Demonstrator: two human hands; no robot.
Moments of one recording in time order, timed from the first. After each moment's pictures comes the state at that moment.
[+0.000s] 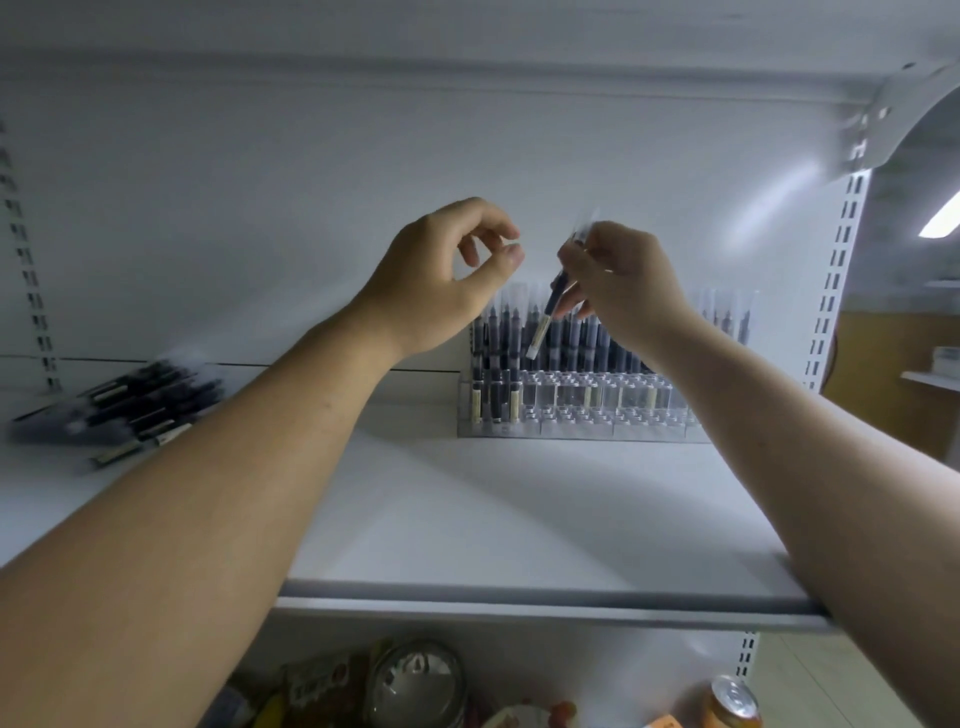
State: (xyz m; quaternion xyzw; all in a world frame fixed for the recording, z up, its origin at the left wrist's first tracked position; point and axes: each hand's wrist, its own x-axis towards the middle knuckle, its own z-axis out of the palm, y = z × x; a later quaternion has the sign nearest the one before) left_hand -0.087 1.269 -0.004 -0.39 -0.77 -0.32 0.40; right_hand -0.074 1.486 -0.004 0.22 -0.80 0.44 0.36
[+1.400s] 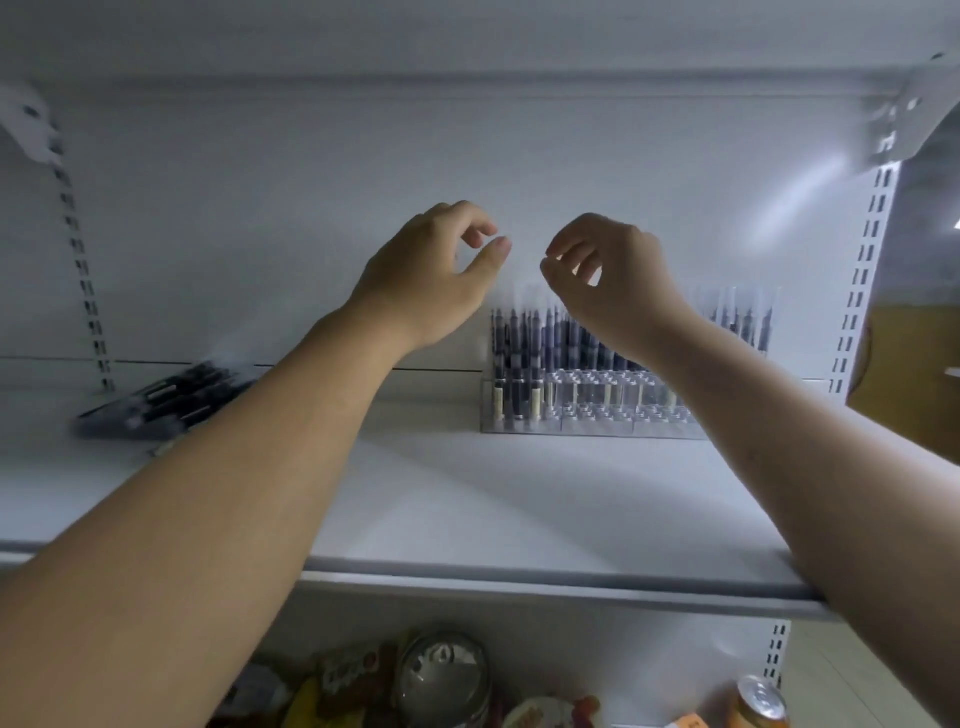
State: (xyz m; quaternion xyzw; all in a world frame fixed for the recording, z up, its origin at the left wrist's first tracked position) left_hand -0.077 1.255 0.003 -0.26 -0.83 -0.25 0.42; right_hand -0.071 1.467 -0.002 0.24 -0.81 0.27 0.46
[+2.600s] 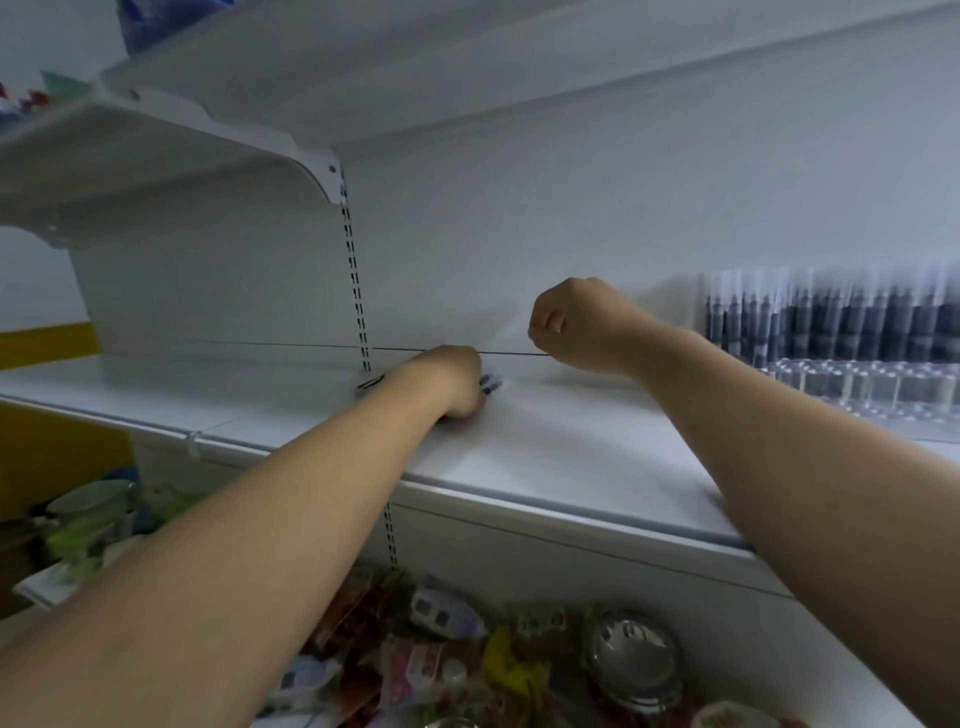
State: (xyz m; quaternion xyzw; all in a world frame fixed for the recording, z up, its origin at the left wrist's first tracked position) left_hand -0.039 1.099 -0.052 0.09 -0.99 0.03 0.10; right_hand -0.097 1.278 -0.026 0.35 -0.88 0.20 0.26
